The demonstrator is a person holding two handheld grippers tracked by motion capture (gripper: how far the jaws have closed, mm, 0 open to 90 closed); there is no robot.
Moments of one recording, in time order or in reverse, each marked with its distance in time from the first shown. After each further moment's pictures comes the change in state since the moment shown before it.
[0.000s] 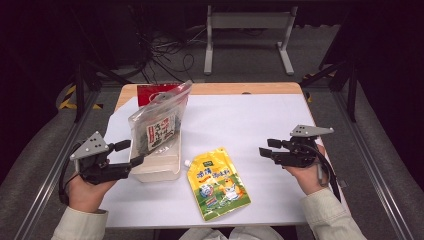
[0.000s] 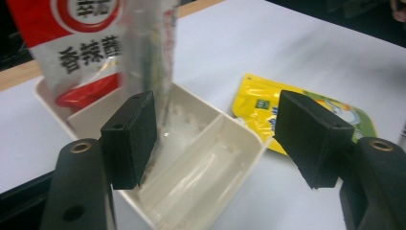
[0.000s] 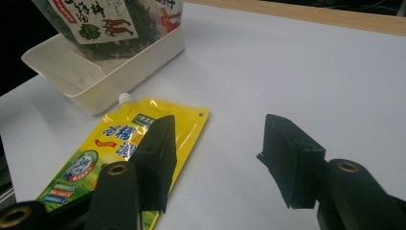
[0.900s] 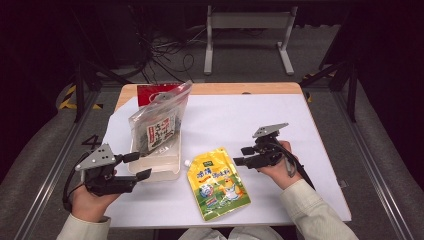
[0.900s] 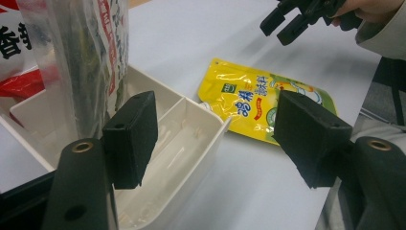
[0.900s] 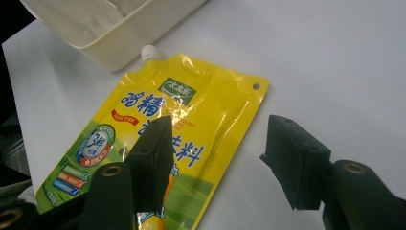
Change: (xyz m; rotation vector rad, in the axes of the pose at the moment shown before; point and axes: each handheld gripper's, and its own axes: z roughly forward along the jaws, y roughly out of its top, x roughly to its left) left arm -0.014 -0.008 0.004 0.039 -0.096 0.008; right arm 0.022 0.008 0.074 0.256 0.122 -0.038
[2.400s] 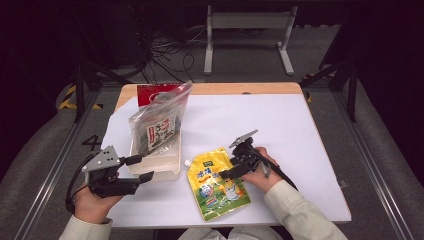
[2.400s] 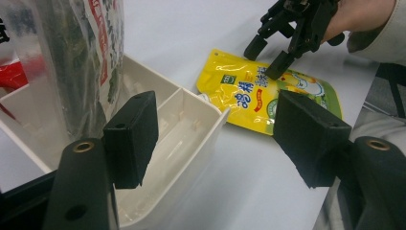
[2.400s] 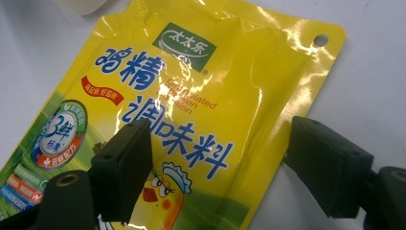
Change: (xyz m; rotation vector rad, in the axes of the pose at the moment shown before) left arm -0.004 -0.003 0.007 0.034 0.004 -0.008; right arm 0.013 -0.003 0.064 0.205 0.007 -0.003
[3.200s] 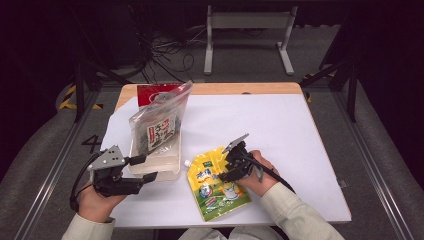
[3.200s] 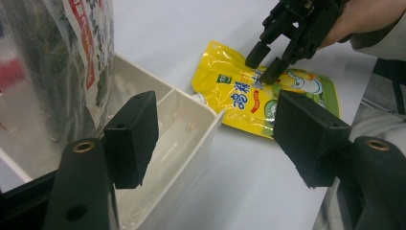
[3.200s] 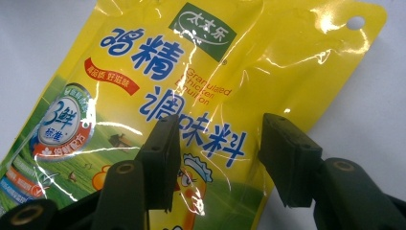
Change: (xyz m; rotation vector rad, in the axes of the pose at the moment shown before) left arm -0.001 0.003 0.008 0.017 -0.021 0.016; right arm 0.024 0.006 0.003 0.080 -0.084 -0.055
